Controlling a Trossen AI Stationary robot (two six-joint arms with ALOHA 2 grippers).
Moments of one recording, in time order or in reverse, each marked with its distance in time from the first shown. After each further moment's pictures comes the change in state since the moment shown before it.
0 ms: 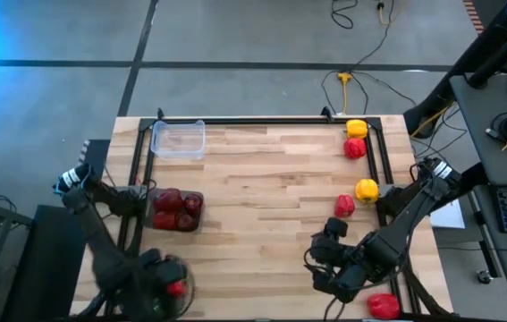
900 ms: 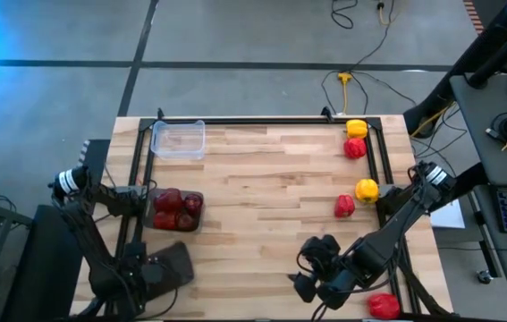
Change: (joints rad) left arm -0.200 -0.006 -0.388 0.052 0.201 0.161; right arm -0.019 0.062 -0.016 0.241 -0.065 0.415
